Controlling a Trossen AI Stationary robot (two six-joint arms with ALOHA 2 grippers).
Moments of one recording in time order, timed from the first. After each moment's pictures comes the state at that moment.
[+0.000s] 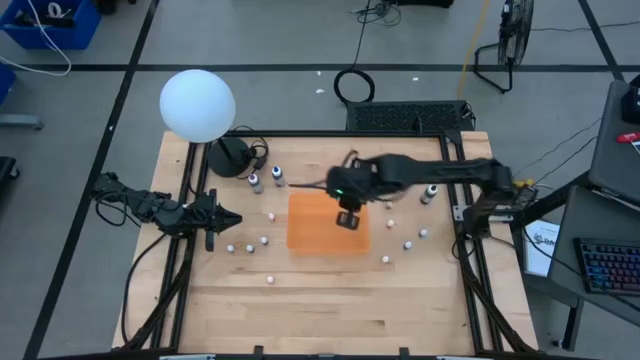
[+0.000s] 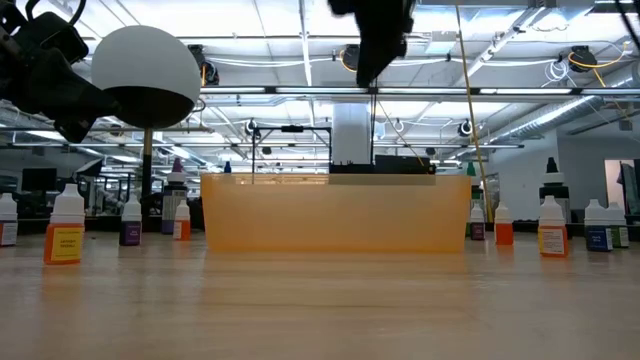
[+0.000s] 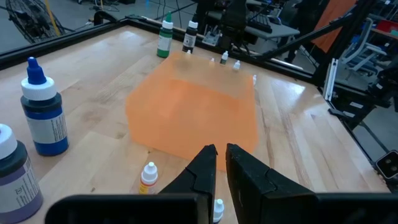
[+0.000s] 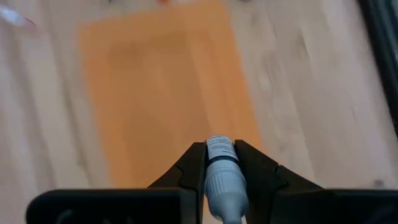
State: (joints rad) left arm -0.43 0.01 0.15 -0.41 -0.47 -0.42; right arm -0.03 1.81 1.78 -1.18 0.16 0.21
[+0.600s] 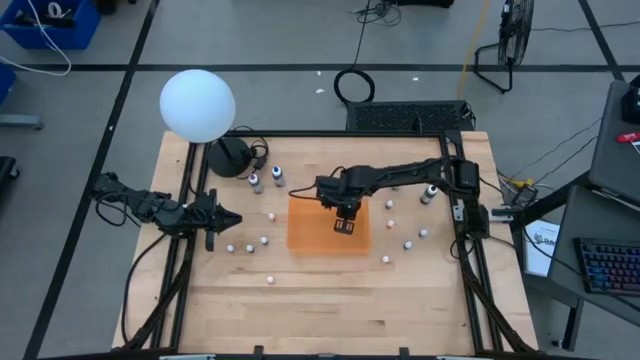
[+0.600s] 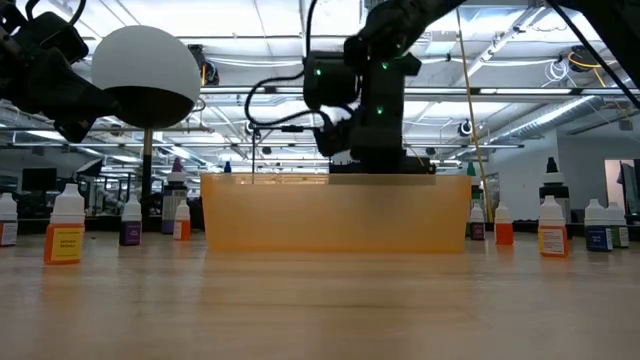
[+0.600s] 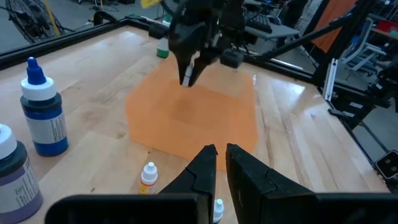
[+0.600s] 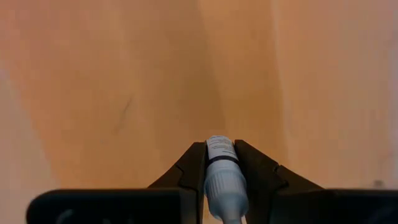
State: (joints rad) left arm -0.42 0.01 0.15 -0.41 -0.47 -0.42; right arm -0.15 2.02 1.47 -0.91 -0.03 0.08
